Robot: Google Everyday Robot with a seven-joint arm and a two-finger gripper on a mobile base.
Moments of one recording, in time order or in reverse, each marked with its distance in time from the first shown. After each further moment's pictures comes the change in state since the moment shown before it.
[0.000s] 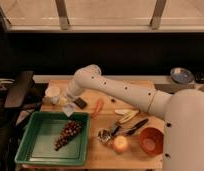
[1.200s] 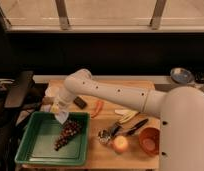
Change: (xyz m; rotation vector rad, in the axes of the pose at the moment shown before) arm -0.017 0.060 0.033 -0.058 0.039 -0.146
